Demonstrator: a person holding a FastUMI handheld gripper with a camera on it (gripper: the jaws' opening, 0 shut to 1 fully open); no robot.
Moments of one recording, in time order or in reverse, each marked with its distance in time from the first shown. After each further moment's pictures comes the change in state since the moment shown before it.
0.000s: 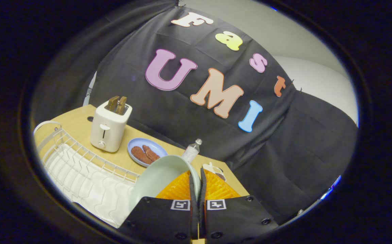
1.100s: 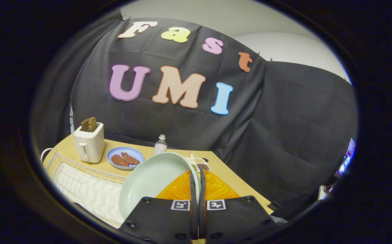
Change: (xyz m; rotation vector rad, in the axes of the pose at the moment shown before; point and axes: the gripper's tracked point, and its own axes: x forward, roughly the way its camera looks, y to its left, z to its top) arm -0.011 -0.179 -0.071 0.299 0.080 -0.060
